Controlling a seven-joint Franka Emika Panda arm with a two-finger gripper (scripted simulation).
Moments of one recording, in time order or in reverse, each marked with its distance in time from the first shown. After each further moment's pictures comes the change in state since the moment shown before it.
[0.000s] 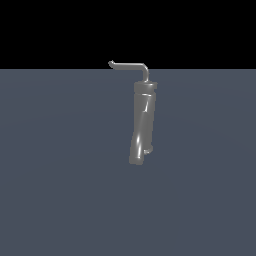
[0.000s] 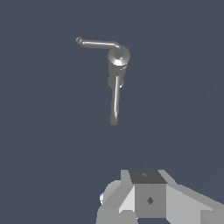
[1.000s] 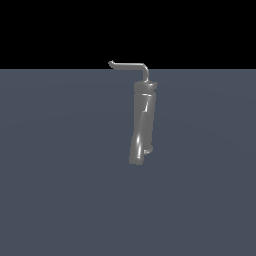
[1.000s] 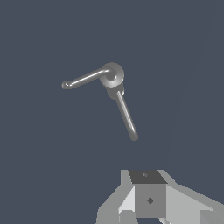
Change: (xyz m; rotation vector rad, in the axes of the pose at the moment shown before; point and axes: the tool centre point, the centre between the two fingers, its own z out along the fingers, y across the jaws) arm 0.088 -0.019 0.036 0.078 -0.056 0.433
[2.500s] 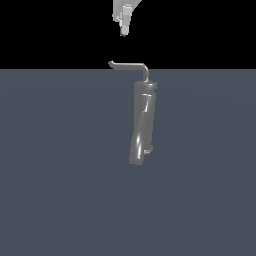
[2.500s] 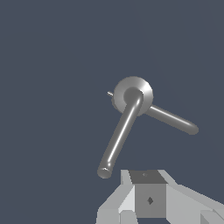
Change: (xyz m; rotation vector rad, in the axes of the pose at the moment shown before) arm 0.108 -0.085 0.111 -0.030 -0.026 0.777
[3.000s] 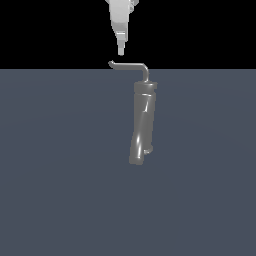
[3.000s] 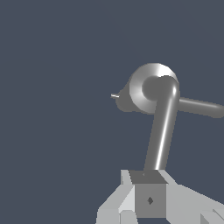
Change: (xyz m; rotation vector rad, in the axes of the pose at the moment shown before) arm 0.003 -0.038 0.044 -0.007 0.039 0.246
